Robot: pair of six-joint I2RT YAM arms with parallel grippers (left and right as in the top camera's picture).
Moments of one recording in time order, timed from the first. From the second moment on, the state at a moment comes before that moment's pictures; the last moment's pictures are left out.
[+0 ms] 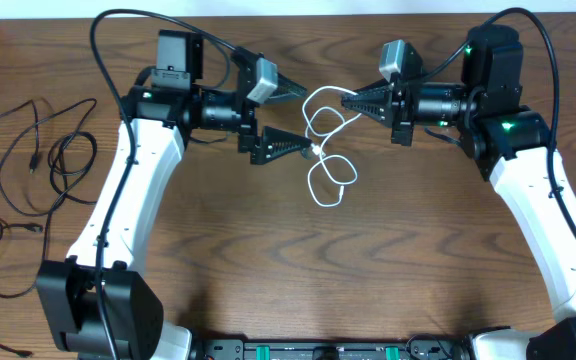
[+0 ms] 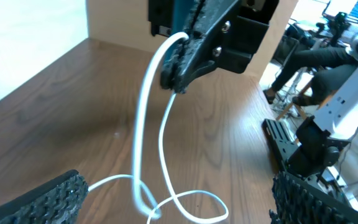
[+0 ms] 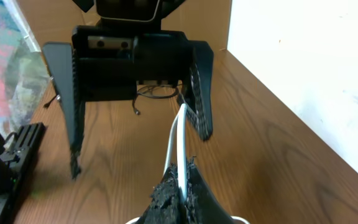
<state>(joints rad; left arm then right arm) -0.15 1.66 1.45 -0.74 1.34 0.75 0.20 1.52 1.31 -0.28 -1.13 -0.43</state>
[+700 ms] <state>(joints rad) -0.22 1.66 1.45 -0.73 1.37 0.73 0.26 1.52 1.31 -0.28 -1.13 -0.43</state>
